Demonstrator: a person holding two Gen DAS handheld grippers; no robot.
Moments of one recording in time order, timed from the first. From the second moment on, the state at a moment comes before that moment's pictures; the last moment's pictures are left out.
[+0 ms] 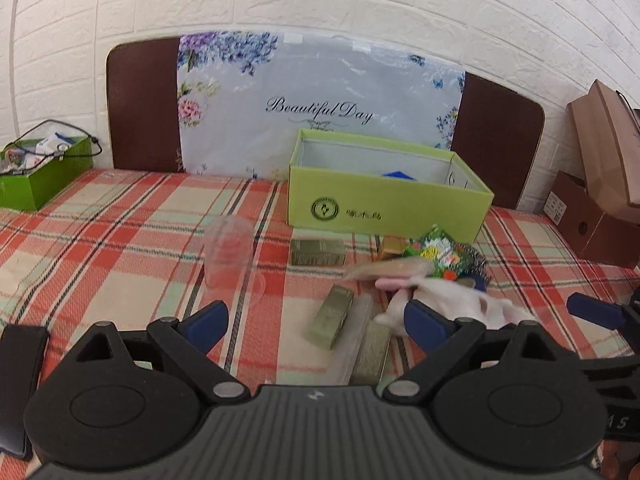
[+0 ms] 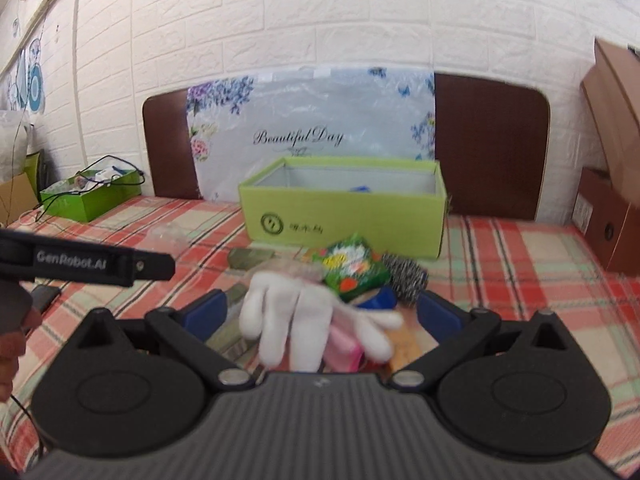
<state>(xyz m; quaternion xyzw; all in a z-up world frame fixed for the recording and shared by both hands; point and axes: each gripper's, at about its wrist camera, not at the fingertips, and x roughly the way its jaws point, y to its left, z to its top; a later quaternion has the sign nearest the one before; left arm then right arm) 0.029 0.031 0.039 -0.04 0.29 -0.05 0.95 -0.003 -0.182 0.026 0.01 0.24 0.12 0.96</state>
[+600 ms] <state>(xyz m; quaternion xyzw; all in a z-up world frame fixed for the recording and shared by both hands) -0.013 0.088 -0.004 -0.09 0.37 -0.04 0.92 0.035 -0.162 0.012 -0.01 0.25 0.14 0.96</state>
